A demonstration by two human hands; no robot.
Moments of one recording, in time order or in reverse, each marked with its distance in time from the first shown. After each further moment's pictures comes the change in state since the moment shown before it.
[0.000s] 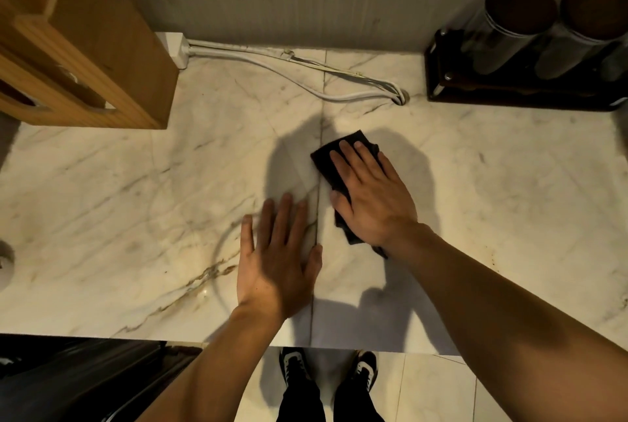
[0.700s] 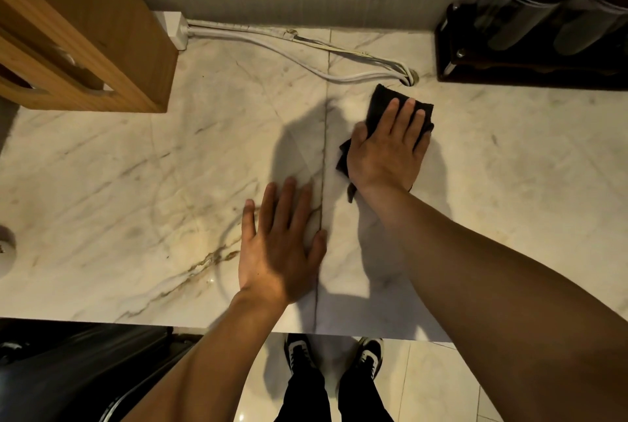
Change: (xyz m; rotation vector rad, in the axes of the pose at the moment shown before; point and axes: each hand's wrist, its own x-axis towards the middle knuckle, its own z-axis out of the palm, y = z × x) left_hand 0.001 -0.001 -0.003 -0.023 -0.042 -0.002; right_hand 0.044 -0.012 0.003 0.170 0.083 0.748
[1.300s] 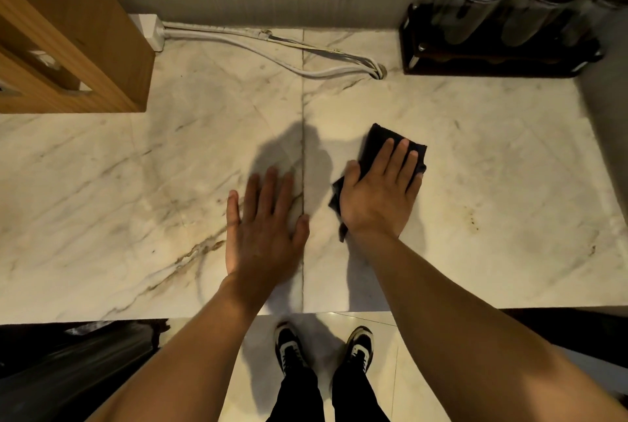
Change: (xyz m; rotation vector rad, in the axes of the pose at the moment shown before) left_hand -0.004 0.000 0.007 0.005 0.098 0.029; right_hand -0.075 0.040 0.002 -0.003 0.036 0.103
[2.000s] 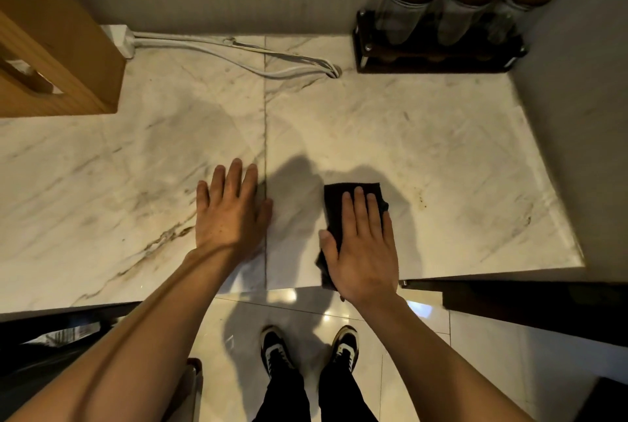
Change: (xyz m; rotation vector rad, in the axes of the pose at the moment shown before) left_hand 0.003 0.004 -0.007 -0.081 -0.011 0.008; right_hand -0.088 0.097 -0.011 -0.034 -0.008 -0.388
